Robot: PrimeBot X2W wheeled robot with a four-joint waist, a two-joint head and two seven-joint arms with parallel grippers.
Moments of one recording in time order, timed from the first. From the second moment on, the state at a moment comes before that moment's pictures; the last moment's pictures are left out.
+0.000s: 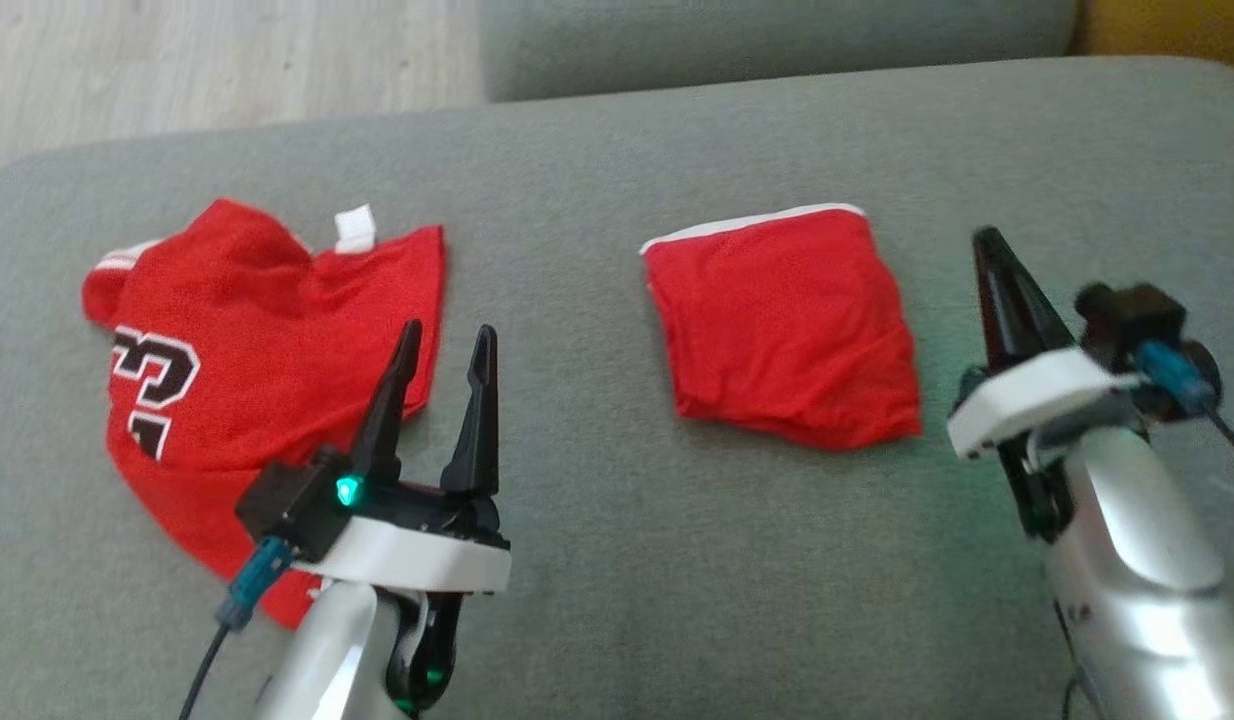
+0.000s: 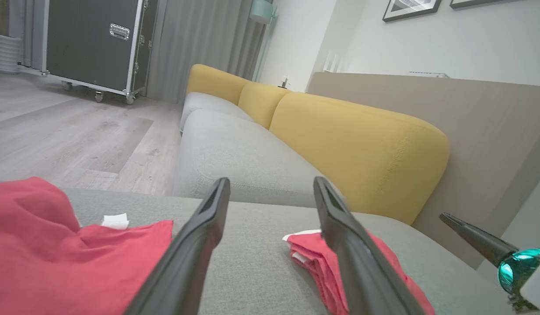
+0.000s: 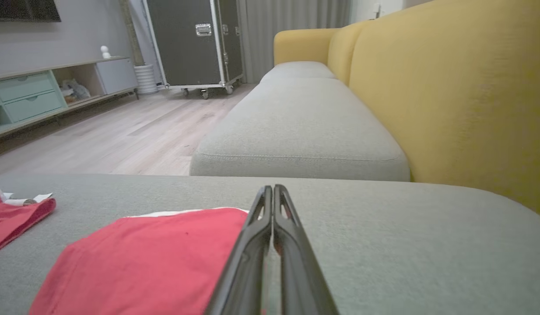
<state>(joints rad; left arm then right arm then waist) -0.22 0.05 -0.32 0.22 -0.41 -0.12 -0.25 -0.51 -0.15 0.13 0.70 0.16 0.13 -0.25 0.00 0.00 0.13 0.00</state>
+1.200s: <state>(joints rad) -0.21 0.05 -0.33 0.27 -0.37 -0.12 -0.25 -0.51 -0.06 -0.04 0.83 0.13 0.13 -0.10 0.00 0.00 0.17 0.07</state>
